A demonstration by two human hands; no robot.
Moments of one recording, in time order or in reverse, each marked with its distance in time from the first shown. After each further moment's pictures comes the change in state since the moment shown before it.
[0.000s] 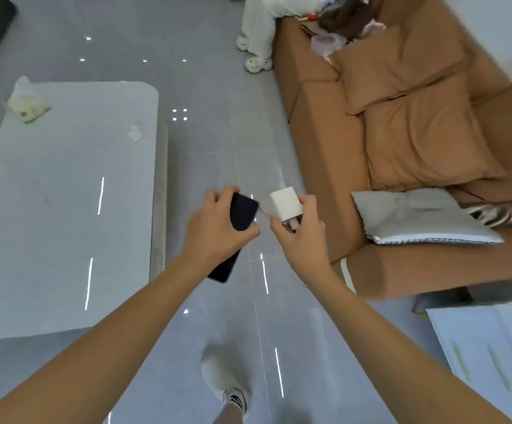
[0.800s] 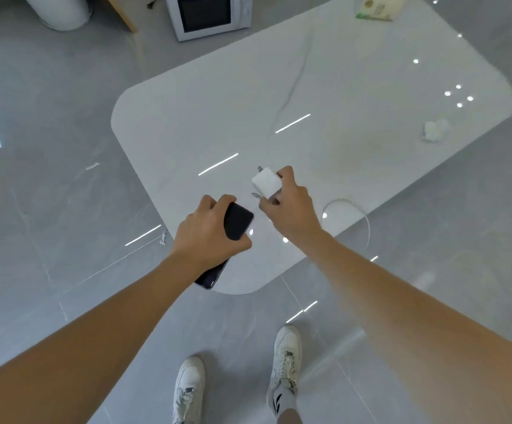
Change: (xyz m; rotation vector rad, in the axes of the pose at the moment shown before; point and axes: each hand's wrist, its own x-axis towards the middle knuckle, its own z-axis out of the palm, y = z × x) left_hand -0.029 -0.486 0.052 -0.046 0.382 -1.047; right_hand 0.106 0.120 0.610 -0.488 -1.172 -0.623
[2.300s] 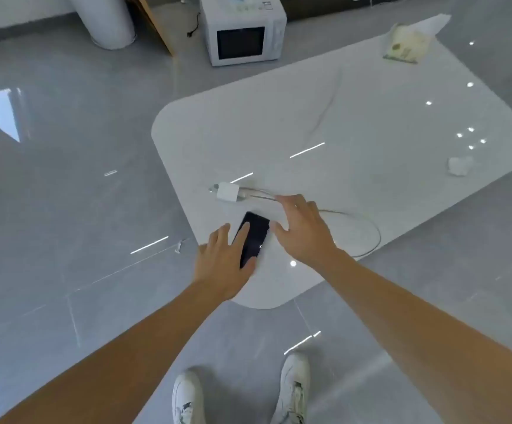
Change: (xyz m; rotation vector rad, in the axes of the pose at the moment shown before) left_hand -0.026 -0.052 0.027 0.267 -0.049 0.041; right_hand -0.017 -0.029 0.022 -0.400 -0.093 -0.194
